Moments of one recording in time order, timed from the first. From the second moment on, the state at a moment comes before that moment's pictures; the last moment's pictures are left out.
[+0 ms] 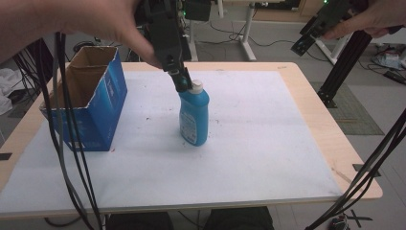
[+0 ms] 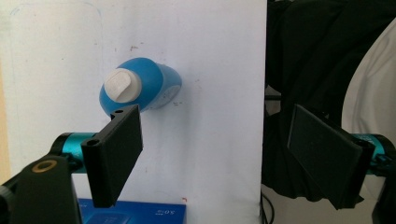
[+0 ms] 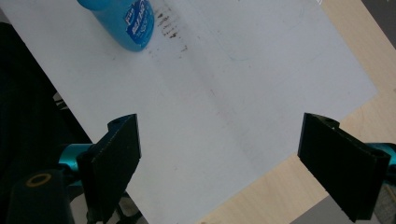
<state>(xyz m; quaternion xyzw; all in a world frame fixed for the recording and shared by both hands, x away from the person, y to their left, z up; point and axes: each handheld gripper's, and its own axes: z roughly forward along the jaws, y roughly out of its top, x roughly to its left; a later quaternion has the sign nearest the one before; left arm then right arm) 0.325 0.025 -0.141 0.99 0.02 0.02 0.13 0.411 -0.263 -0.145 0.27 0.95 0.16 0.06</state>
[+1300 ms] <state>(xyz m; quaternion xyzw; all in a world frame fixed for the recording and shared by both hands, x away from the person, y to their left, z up) 0.324 0.032 -0.143 0.99 0.02 0.02 0.13 0.383 -0.223 -0.212 0.24 0.93 0.27 0.06</state>
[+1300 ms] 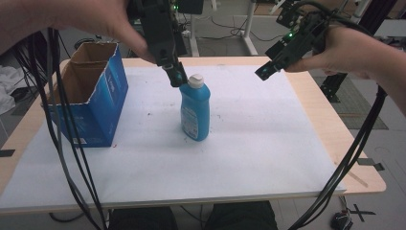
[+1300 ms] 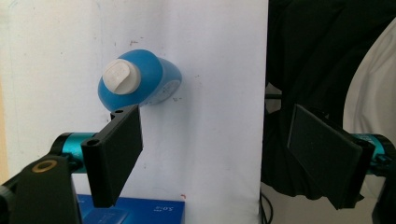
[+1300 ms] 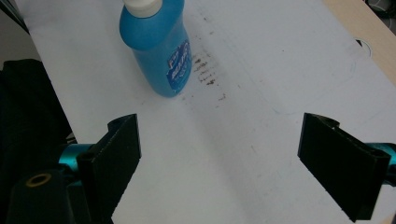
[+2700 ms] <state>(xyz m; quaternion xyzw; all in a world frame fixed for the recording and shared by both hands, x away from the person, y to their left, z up) 0.323 0.034 -0.142 0.99 0.03 0.02 0.13 0.366 -0.147 -0.284 0.24 0.92 0.32 0.07</state>
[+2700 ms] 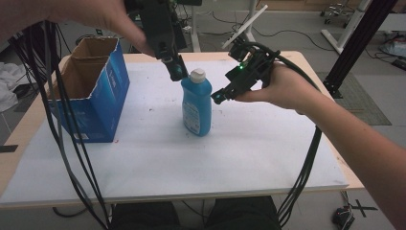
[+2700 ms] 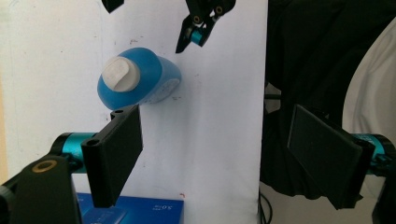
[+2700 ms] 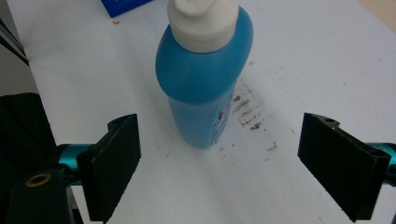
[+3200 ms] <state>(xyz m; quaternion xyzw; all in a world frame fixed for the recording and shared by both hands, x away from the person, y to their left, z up) 0.322 0.035 -0.142 0.99 0.03 0.03 0.13 0.369 -0.119 -0.295 0.24 0.91 0.31 0.07</state>
